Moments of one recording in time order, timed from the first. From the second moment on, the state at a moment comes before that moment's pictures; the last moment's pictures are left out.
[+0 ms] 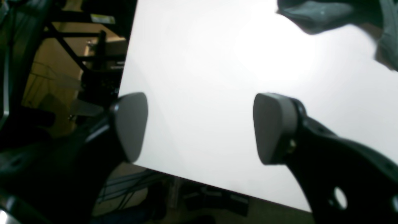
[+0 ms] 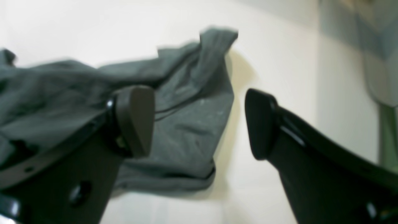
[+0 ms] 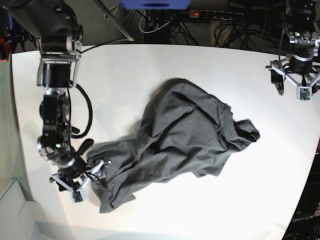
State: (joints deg) left arm 30.7 -21.2 -20.9 114.5 -5.3 -1.4 35.3; right arm 21.8 6.9 5.8 76.2 -1.4 25.9 -28.9
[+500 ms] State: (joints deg) left arm 29.7 -19.8 -20.9 114.4 -5.1 -1.3 35.3; right arm 11.5 -0.8 -2.1 85.2 -1.4 29.1 -29.2
